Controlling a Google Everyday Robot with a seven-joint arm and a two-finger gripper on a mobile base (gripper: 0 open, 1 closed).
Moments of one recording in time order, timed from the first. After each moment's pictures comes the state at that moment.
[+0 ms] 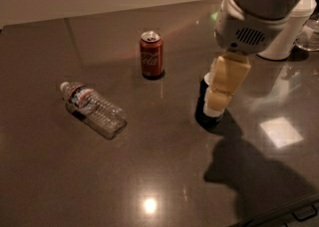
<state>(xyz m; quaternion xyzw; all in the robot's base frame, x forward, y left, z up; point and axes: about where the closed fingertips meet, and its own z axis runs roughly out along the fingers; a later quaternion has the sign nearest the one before) 0.452 -0.109 0.974 -0.62 0.77 -0.03 0.14</state>
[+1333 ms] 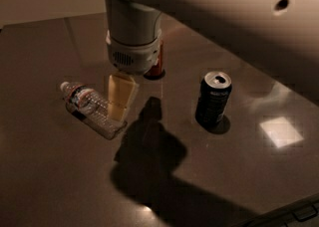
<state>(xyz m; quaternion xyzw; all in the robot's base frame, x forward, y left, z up) 0.474 0.043 0.909 -0.56 0.82 -0.01 0.08</state>
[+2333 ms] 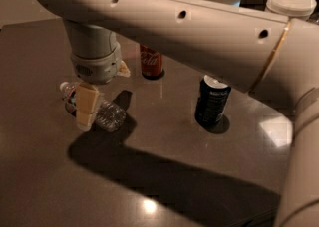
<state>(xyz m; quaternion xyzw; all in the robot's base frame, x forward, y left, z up) 0.492 0.121 0.860 -0.56 0.82 0.00 0.03</state>
